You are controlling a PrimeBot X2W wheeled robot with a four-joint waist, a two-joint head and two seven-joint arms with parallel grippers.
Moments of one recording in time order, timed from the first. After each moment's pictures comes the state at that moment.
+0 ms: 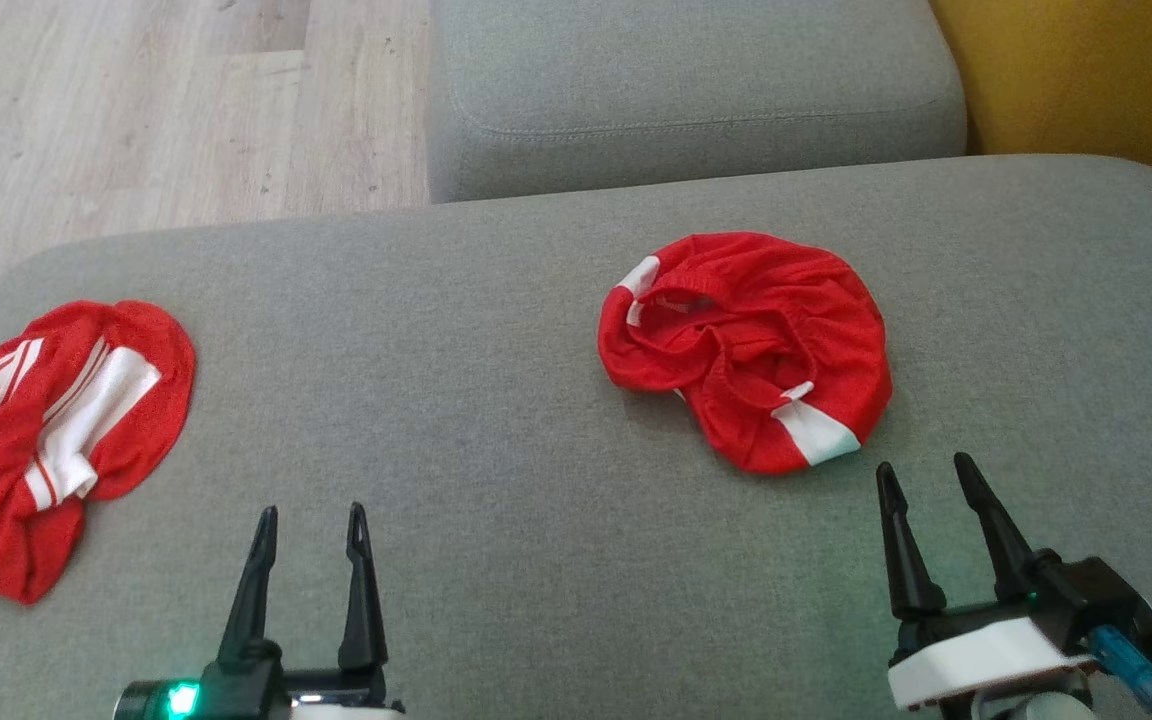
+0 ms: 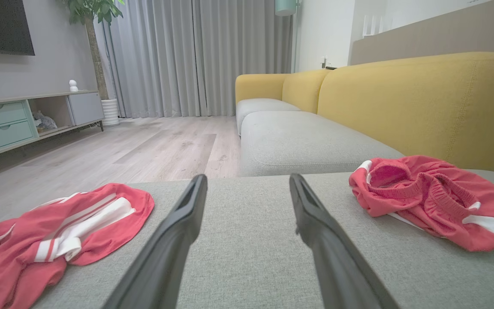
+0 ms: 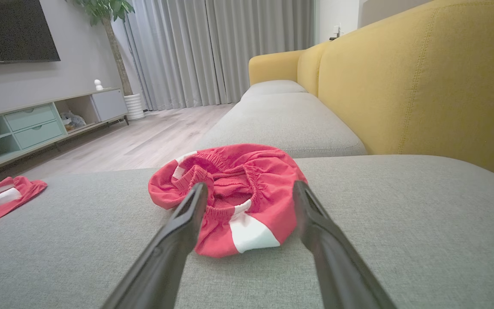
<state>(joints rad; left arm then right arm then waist) 0.15 0.05 -0.19 0.05 -0.10 0.13 -0.25 0.08 -0.05 0.07 0.20 0.11 0.13 -0.26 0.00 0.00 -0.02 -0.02</state>
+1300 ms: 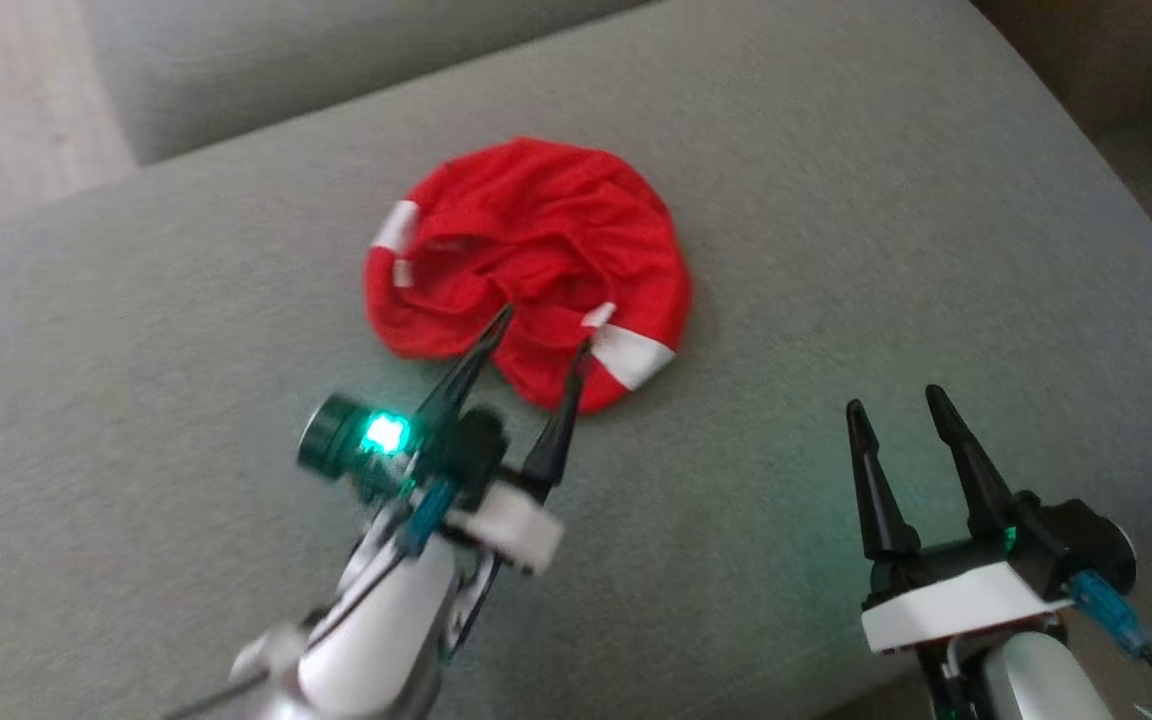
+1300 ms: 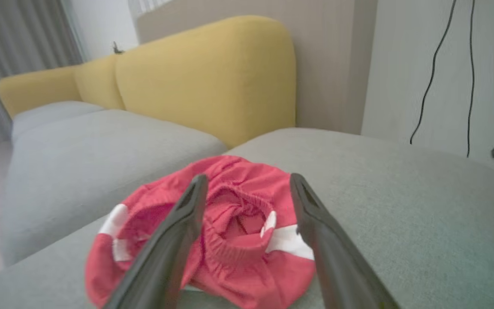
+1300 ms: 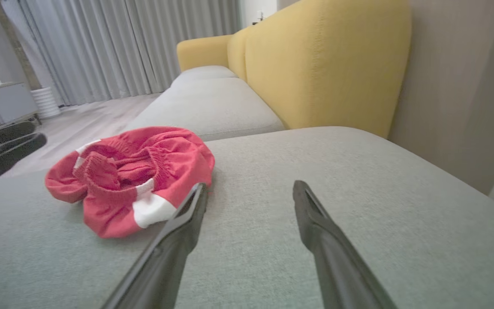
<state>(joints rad) -0.38 0.05 -0.55 0.40 -0.08 0.04 -0.18 -0.01 -0.05 0.12 0.18 0.12 0.13 -0.26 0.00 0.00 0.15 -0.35</state>
